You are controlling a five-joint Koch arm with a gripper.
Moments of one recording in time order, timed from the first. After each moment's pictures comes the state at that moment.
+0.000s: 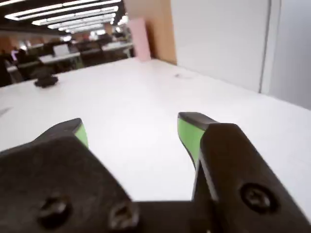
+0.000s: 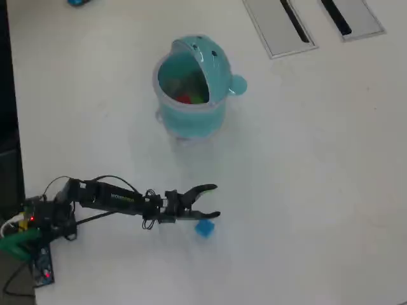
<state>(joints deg) 18.5 64.5 100.1 -38.5 -81.3</state>
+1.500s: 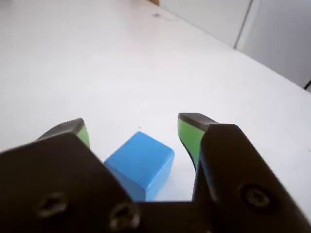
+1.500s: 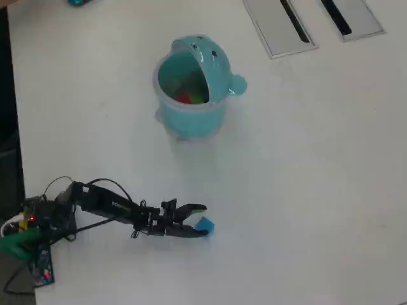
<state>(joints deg) 22.7 62.3 112.5 -38.2 -97.2</state>
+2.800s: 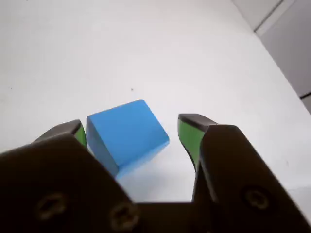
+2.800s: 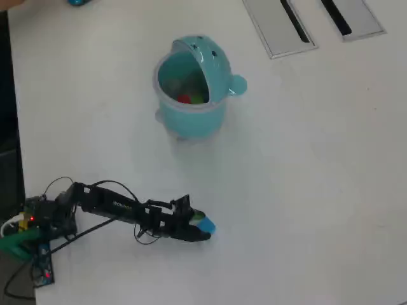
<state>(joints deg) 23.1 61.6 102.4 -14.5 -115.0</state>
